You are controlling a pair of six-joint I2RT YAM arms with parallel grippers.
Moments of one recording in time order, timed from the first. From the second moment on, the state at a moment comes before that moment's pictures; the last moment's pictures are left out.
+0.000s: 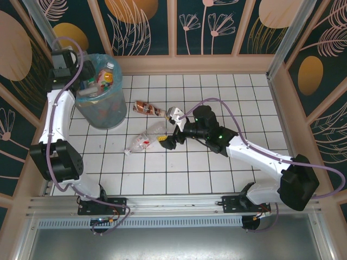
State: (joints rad) left arm 0.15 1.66 1.71 -0.54 -0.02 -0.25; right arm 0.83 1.30 0.90 0.07 -0.45 -0.13
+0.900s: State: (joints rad) left arm 0.14 1.89 1.93 -0.67 0.00 -0.30; right arm 0.83 1.26 0.83 0.08 -0.42 -0.14
